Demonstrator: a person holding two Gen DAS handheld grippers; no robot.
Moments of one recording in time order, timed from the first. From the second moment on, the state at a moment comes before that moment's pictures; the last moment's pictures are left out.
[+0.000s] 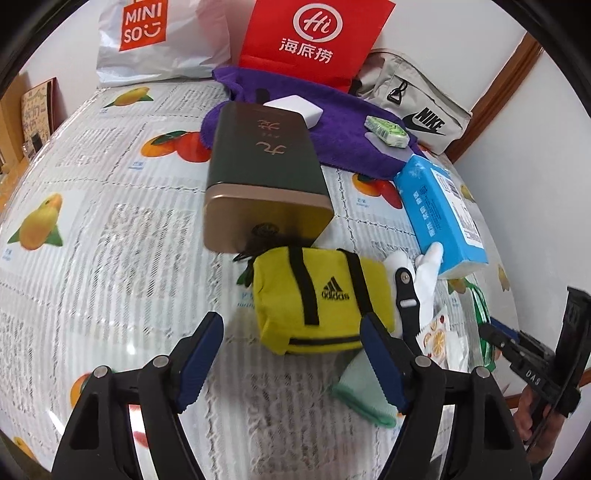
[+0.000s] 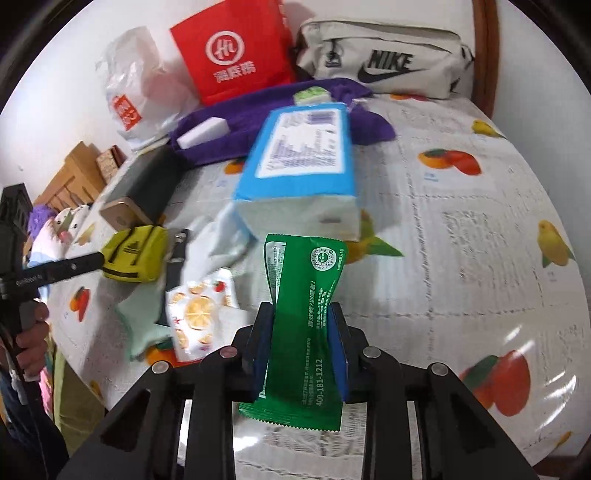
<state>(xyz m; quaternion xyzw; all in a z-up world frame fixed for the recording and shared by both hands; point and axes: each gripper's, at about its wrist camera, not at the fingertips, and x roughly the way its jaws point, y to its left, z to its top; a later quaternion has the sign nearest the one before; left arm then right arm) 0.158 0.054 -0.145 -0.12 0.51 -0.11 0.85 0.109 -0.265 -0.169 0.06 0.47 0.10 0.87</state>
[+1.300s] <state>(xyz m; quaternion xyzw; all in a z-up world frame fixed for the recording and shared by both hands) 0.134 0.058 -0.103 -0.13 0.43 -0.13 0.89 0.092 -0.258 -0.142 0.02 0.42 0.10 0.90</state>
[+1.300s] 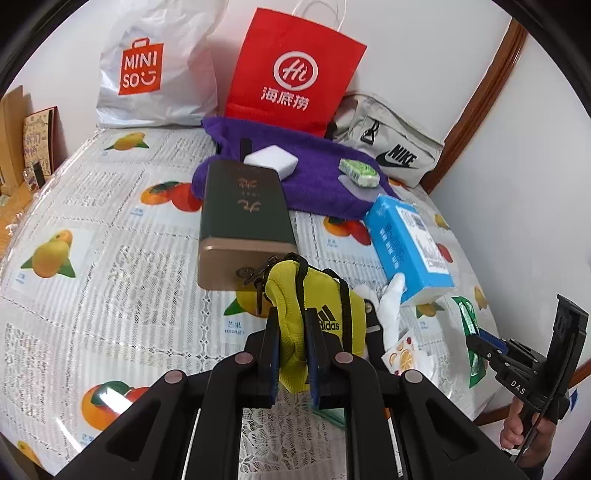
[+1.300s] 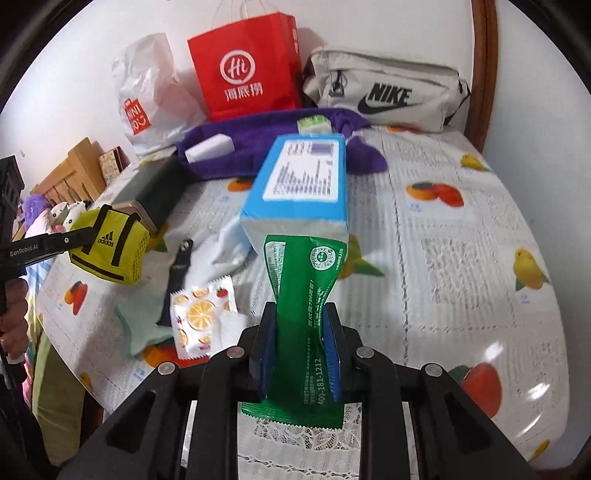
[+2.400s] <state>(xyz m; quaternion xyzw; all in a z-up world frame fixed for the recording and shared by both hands) 0.229 0.060 -0.045 -0.12 0.40 -0.11 0.90 0.231 -0.234 -0.065 0.03 0.38 0.16 0.91</state>
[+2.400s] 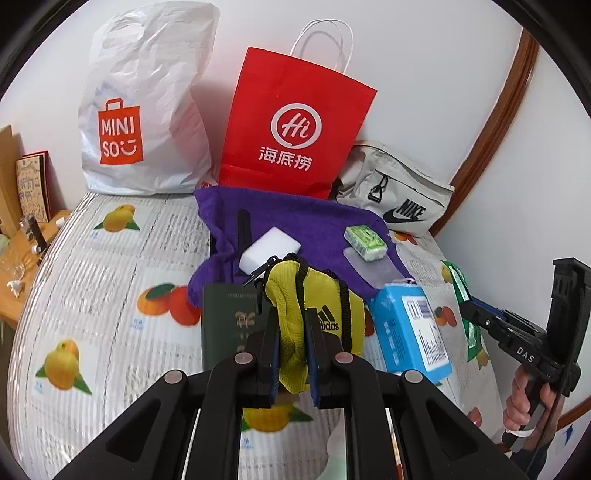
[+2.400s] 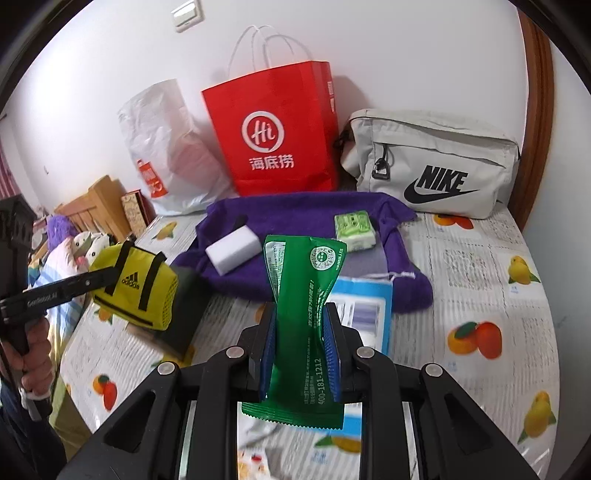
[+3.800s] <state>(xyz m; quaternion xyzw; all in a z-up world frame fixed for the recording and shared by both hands) 0.417 0.043 -0.082 -0.13 0.43 -0.07 0.89 0.401 -0.235 -0.133 -0.02 0.43 0.12 0.89</state>
